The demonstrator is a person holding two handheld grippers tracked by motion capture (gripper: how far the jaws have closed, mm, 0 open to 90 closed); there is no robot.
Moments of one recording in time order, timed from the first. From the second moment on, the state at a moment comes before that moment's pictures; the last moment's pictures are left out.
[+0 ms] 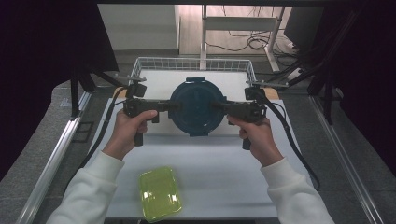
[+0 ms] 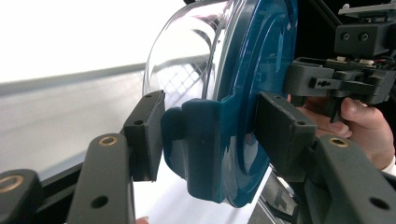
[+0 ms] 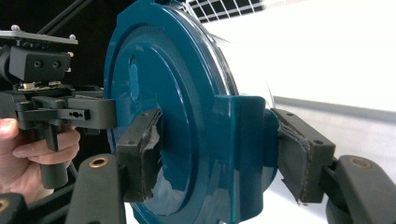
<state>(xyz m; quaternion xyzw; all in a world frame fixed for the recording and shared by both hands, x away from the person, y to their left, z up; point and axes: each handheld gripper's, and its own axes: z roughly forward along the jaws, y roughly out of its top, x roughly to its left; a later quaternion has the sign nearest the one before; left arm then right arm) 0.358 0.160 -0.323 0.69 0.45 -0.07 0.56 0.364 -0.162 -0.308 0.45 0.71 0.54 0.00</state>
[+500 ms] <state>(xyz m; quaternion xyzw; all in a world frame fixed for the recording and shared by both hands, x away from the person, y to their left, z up) 0.384 0.162 -0.287 0.69 0.44 -0.05 0.57 0.390 -0.160 -0.279 0.45 0.70 0.56 0.00</state>
